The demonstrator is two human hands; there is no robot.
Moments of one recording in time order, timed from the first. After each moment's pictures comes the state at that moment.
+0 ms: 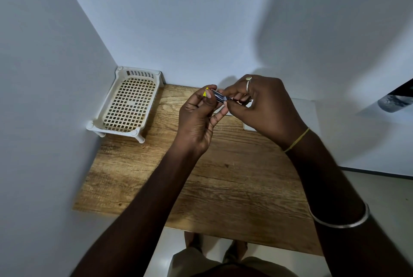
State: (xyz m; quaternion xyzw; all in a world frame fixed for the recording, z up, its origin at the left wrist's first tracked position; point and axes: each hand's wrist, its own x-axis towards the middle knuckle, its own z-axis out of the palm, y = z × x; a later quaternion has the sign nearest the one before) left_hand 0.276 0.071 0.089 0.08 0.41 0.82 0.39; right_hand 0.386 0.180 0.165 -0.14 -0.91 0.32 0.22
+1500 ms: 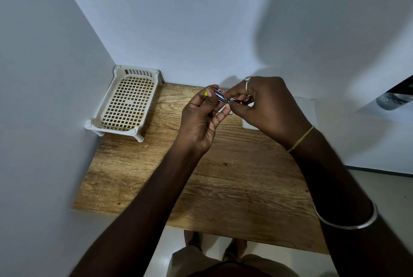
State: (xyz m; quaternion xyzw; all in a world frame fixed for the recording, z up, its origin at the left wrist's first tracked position) left_hand 0.282 0.075 0.089 0.04 0.37 0.82 0.42; right_hand 0.393 0.181 0.172 -0.15 -0.93 0.30 0.18
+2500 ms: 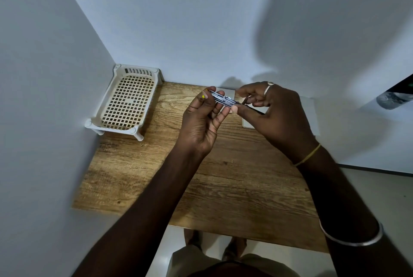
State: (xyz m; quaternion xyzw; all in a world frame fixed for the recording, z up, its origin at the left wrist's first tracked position) left_hand 0.287 0.072 0.086 0.00 0.33 0.84 0.43; right_hand 0.413 0.179 0.147 -0.23 -0.88 0.33 0.25
